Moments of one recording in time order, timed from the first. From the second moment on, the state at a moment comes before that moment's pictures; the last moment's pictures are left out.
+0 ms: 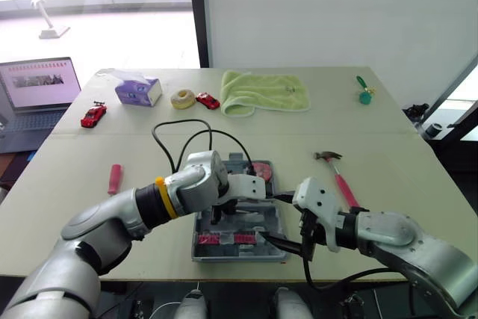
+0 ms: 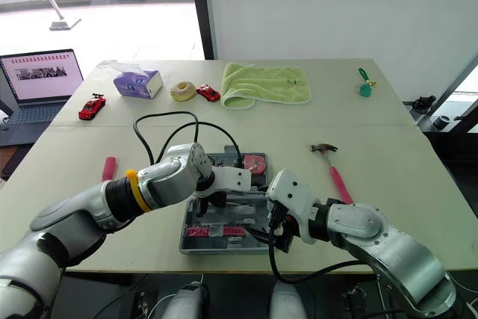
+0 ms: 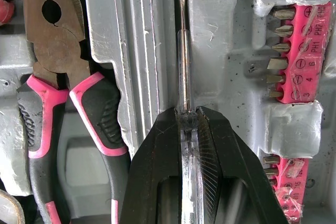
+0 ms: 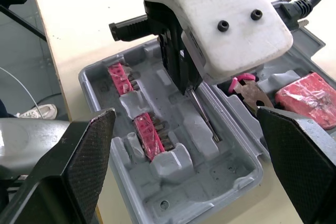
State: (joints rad) left arm -1.03 0.51 -1.00 -0.04 0.12 1.03 -1.18; right arm -0.11 -0.77 0.10 -0.82 0.55 0.89 0.58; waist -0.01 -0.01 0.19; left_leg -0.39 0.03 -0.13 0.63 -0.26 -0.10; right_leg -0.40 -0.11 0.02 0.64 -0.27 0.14
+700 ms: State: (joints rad) left arm -1.08 0.66 -0.71 -0.17 -0.04 1.15 -1.28; right arm -0.12 -0.77 0.10 -0.82 0.55 0.89 0.58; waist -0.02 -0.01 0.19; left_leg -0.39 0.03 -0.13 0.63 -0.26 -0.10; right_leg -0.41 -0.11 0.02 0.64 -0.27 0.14
